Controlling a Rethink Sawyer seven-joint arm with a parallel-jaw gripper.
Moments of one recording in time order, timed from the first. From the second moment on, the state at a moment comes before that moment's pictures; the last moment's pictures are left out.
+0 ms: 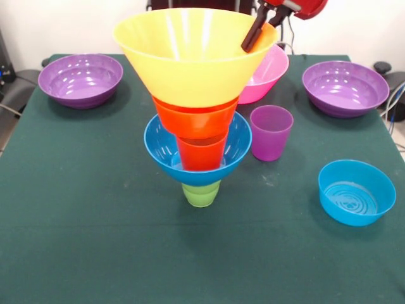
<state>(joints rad) 0.24 -0.65 -0.36 1.40 -0.31 0.70 1.58</state>
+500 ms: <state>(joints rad) 0.20 -0.67 -0.32 1.40 -0.30 0.70 1.58</state>
